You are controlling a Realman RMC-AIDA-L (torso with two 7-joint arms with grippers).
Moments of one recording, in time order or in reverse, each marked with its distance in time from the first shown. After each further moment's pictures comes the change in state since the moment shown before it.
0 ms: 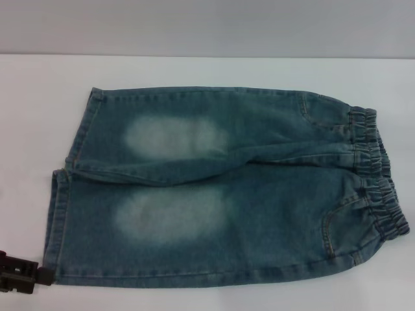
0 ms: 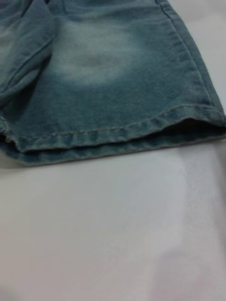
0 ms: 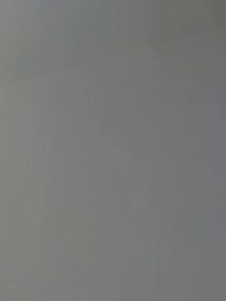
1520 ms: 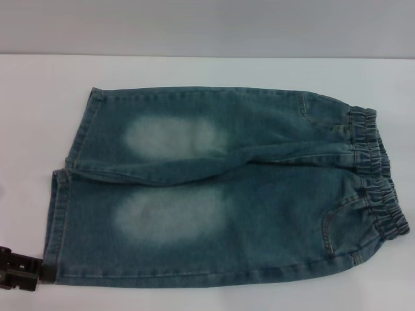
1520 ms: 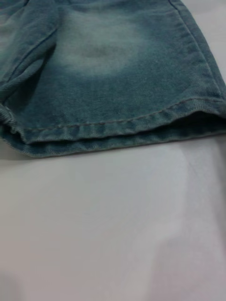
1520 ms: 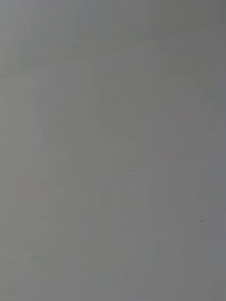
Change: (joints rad) left arm -0.013 -0.011 0.000 0.006 0.021 -0.024 -0.026; right arm -0.008 -0.015 -0.025 0.013 0.000 -0.015 0.000
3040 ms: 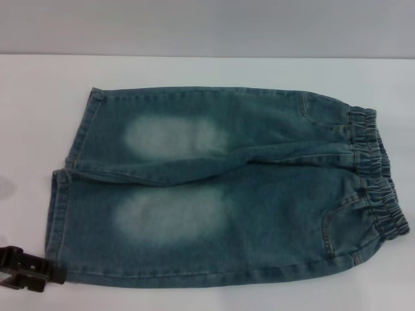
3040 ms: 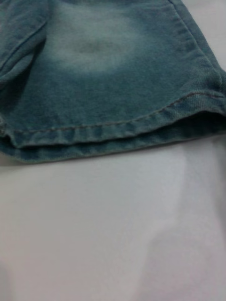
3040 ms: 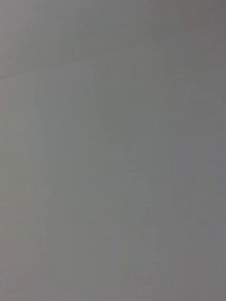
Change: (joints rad) left arm -0.036 -0.022 0.001 0.001 0.051 -0.004 -0.027; right arm -0.009 -0.002 -0.002 0.011 0.000 -0.015 0.000
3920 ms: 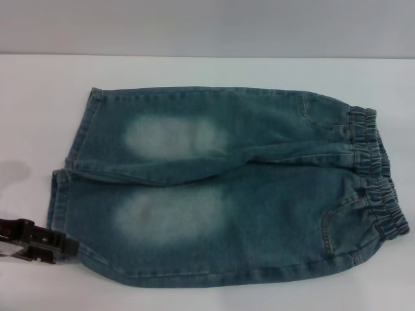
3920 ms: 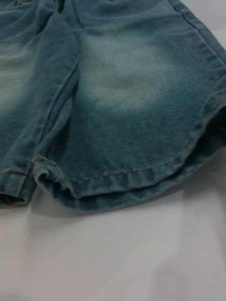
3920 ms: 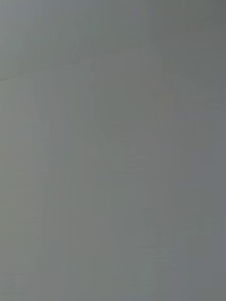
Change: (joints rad) left arm -0.050 -0.010 -0.040 0.028 -0.003 0.012 0.004; right arm -0.004 0.000 0.000 0.002 0.000 0.000 0.000
